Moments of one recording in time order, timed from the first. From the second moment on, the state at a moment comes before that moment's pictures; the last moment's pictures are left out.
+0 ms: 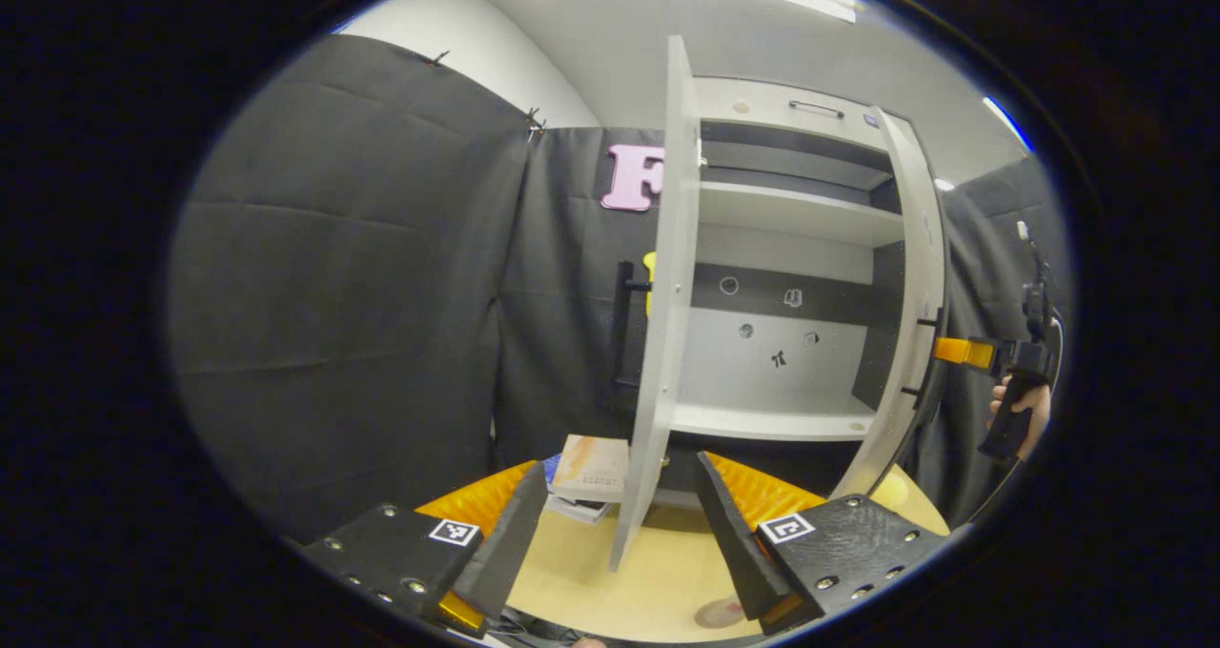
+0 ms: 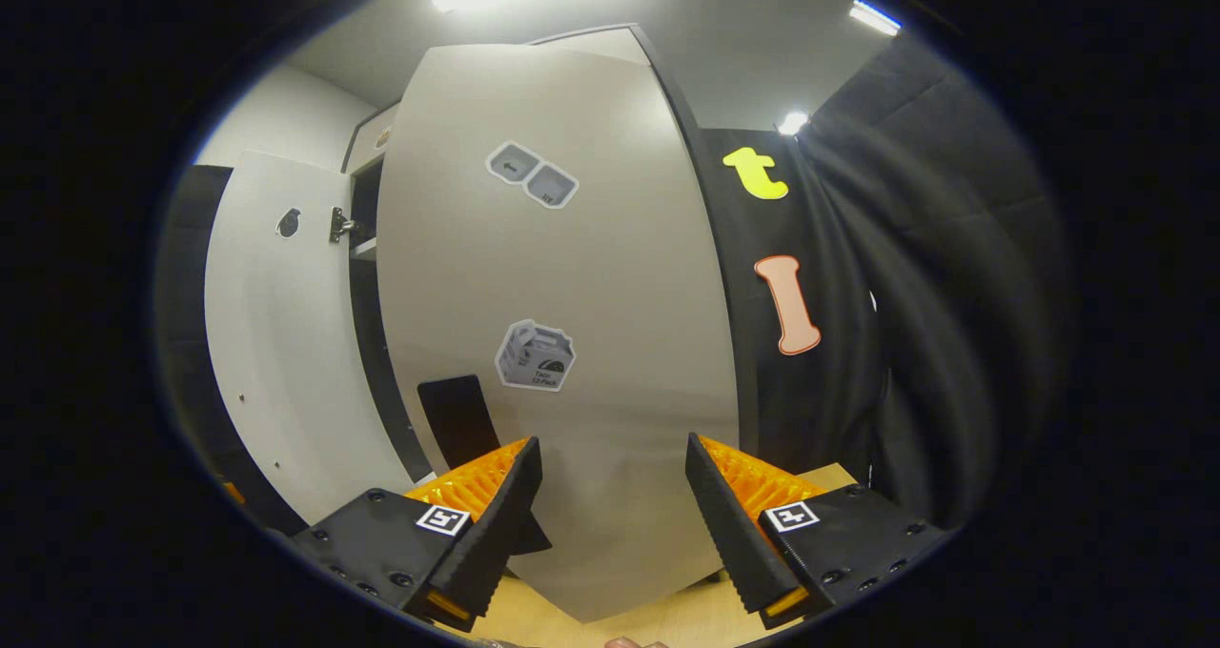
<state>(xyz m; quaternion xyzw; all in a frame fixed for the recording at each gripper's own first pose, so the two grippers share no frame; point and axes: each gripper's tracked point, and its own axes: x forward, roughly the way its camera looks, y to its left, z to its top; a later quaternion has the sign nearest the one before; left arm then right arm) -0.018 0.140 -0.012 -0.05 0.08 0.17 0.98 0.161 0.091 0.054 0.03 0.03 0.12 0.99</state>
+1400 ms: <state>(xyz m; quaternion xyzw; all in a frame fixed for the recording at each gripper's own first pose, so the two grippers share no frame) 0.127 0.275 0.052 -0.04 -0.05 0.04 1.00 0.073 0.048 -0.010 0.01 0.07 -0.01 1.00</state>
